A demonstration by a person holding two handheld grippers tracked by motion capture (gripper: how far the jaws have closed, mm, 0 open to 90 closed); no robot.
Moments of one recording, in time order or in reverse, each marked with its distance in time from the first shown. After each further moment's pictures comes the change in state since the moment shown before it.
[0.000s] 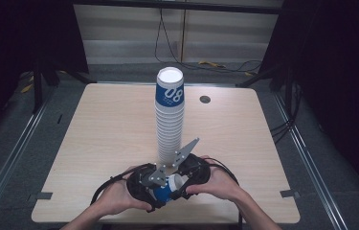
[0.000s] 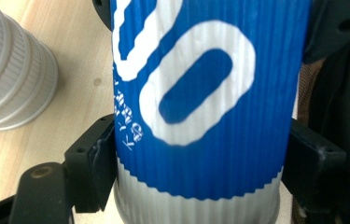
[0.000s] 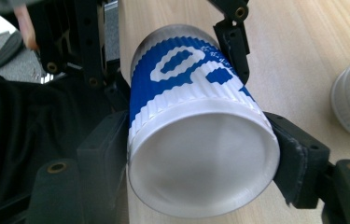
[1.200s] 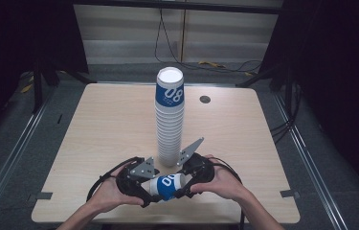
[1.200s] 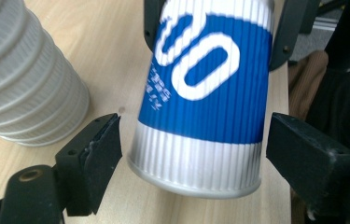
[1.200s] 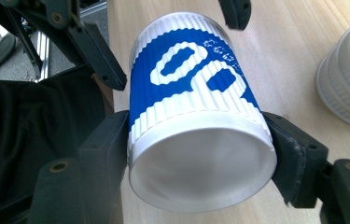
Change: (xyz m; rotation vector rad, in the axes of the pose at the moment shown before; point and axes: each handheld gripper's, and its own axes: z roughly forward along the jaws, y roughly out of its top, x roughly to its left) left arm 0.011 -0.016 -0.022 -0.230 0.005 -0.047; right arm -0.005 -0.010 -0.005 -0.006 -0.016 0.032
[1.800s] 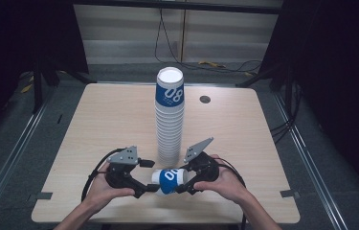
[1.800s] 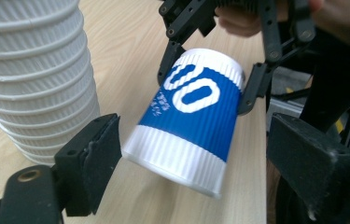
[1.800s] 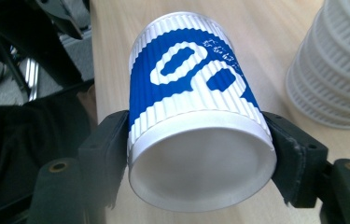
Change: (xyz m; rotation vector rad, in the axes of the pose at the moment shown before) left arm 0.015 -0.014 -0.027 -0.281 -0.040 -0.179; right arm -0.006 -0.013 -0.006 -0.116 -0.065 0.044
